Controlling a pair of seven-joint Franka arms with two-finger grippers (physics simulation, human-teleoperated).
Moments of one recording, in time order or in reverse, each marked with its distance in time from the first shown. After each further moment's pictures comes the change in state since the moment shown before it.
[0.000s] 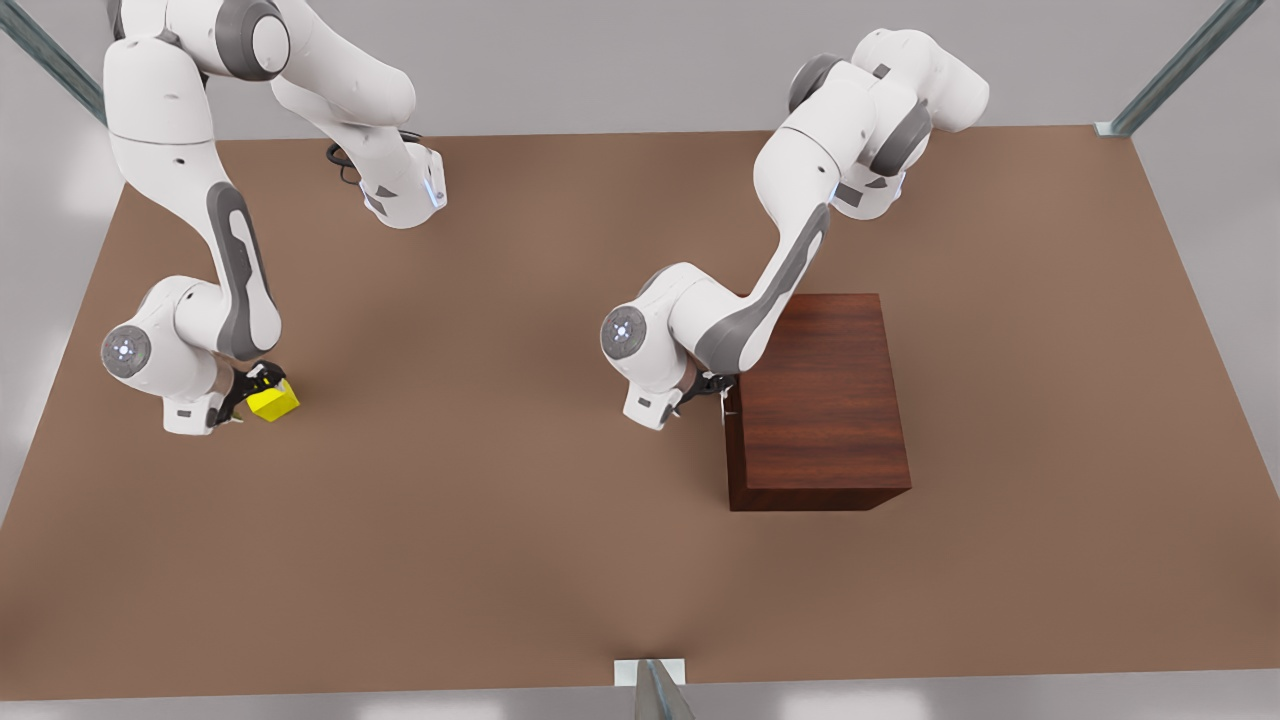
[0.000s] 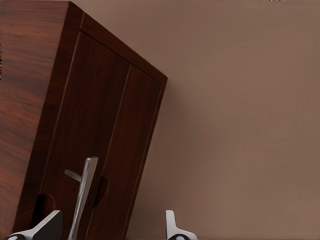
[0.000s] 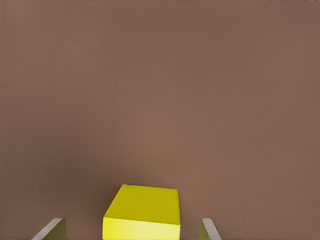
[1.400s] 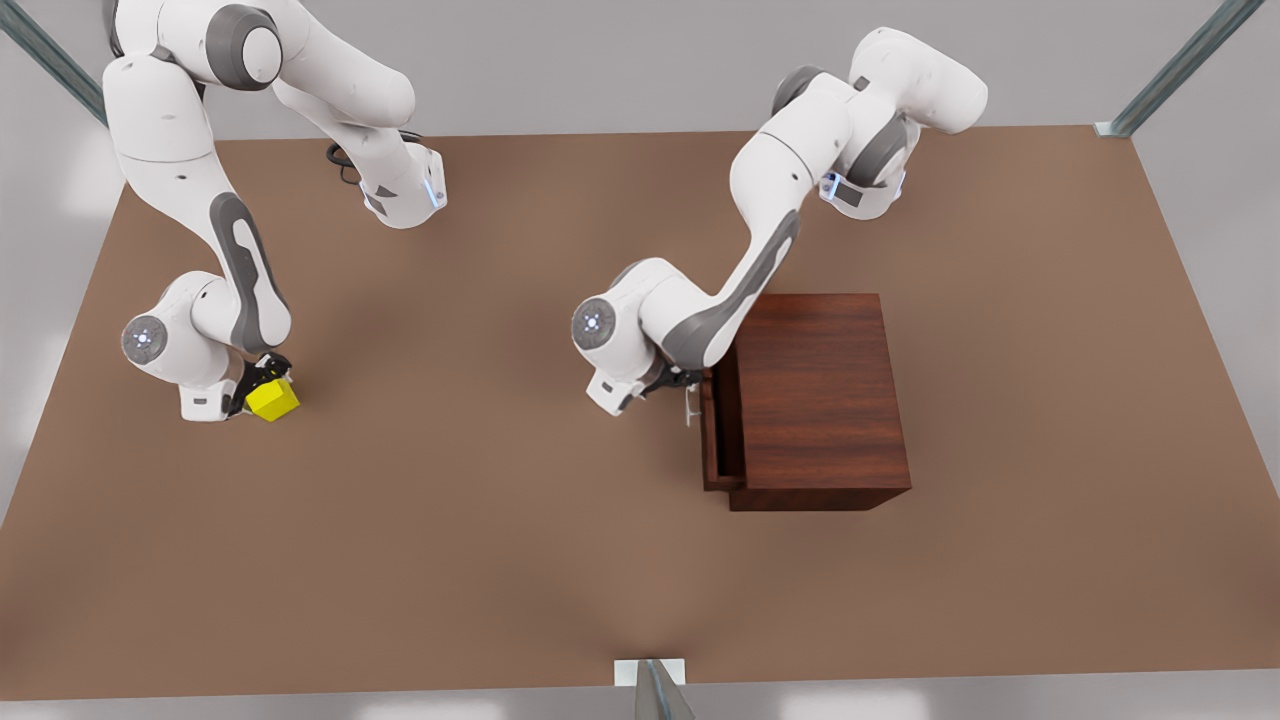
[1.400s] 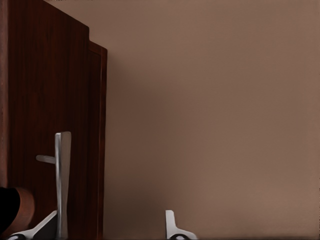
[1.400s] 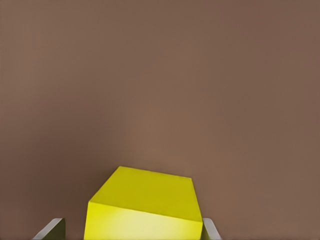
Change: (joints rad) left arm -0.073 0.089 0.000 0.110 -0.069 -0.017 0.179; right arm -0.048 0.032 -0.003 -0.116 0.015 0.161 -0.133
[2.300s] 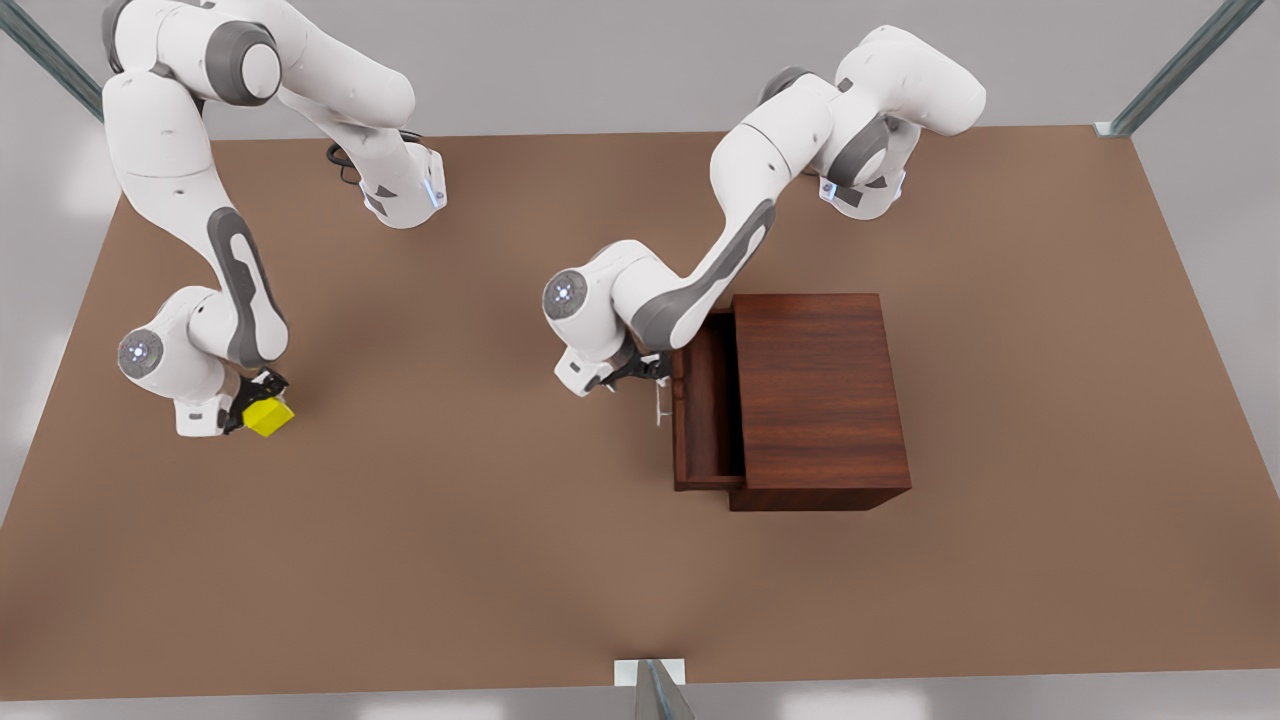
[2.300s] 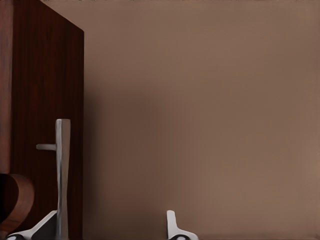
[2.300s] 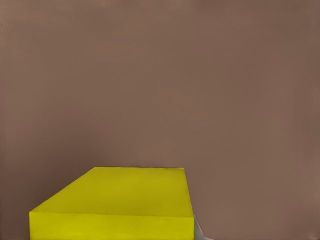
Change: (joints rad) left arm -0.079 0.044 0.026 0.089 0.000 0.048 -0.003; right arm -0.004 0.060 0.029 0.119 0.016 -0.019 -0.024
